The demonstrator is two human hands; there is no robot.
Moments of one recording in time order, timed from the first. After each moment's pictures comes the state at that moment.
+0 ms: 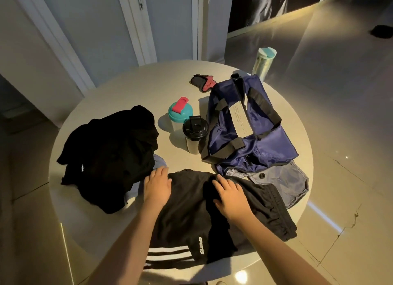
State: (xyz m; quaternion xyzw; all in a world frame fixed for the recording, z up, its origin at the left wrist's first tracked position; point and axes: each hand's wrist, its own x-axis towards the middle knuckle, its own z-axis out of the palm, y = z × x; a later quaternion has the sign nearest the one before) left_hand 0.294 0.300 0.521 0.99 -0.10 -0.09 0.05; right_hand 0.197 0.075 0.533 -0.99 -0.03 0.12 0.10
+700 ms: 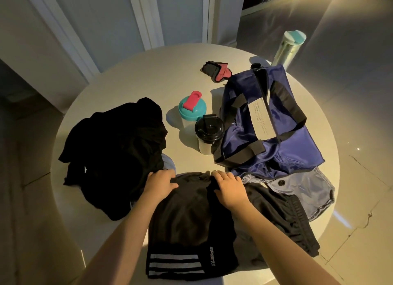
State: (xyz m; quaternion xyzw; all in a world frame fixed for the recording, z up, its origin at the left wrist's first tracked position) left_hand 0.345 0.319 0.518 0.97 -0.13 -0.20 0.07; right_hand 0.274 0.097 0.517 -0.98 -0.02 0.18 0.12
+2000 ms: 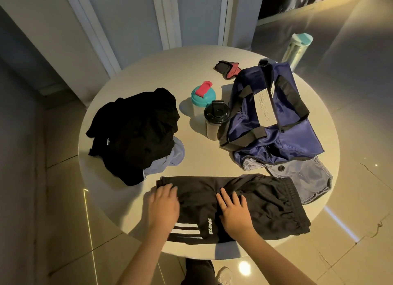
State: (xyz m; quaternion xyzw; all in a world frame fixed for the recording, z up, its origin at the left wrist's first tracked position) left_hand 0.176 0.339 0.509 0.99 -0.09 -0.06 0.02; right_hand 0.141 0.119 0.498 -0.97 -0.05 0.24 0.02
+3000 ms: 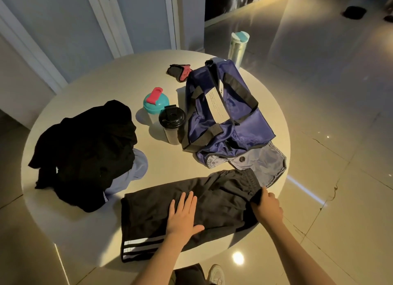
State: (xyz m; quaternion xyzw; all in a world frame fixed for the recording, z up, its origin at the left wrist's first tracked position) left_hand 0.160 0.227 0.477 0.92 -0.30 -0.23 -0.08; right_hand 0.099 -0.023 0.502 -0.89 0.38 0.16 0.19
